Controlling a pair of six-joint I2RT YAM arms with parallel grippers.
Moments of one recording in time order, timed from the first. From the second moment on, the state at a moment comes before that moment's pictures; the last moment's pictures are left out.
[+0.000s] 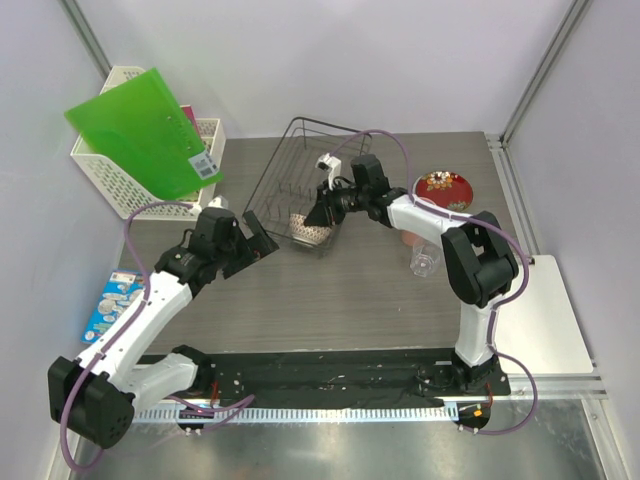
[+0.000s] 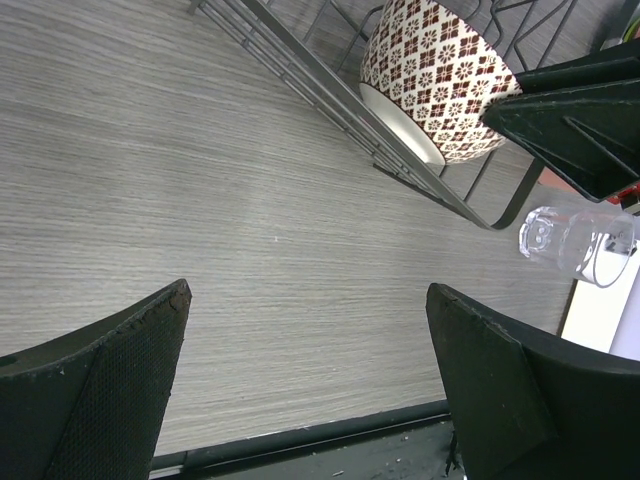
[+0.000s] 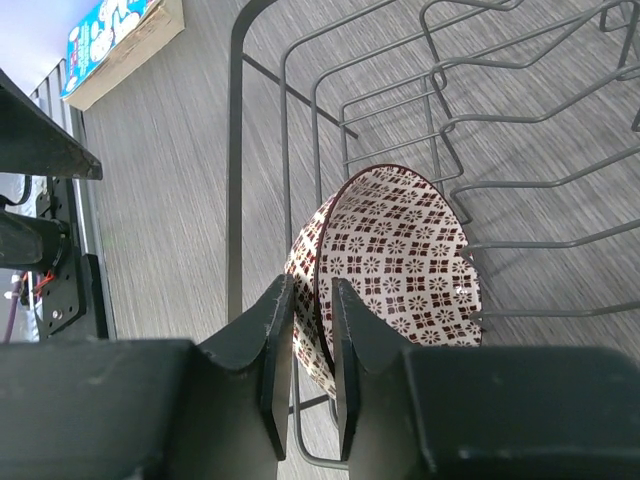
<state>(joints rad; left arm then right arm) -0.42 1.03 0.85 -0.57 -0.02 -0.84 0.52 1.93 1.34 0.03 -0.77 0.10</state>
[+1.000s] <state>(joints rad) -0.42 1.04 0.84 -0.57 -0.02 -0.84 0.51 1.93 1.38 -0.04 -0.76 0.10</state>
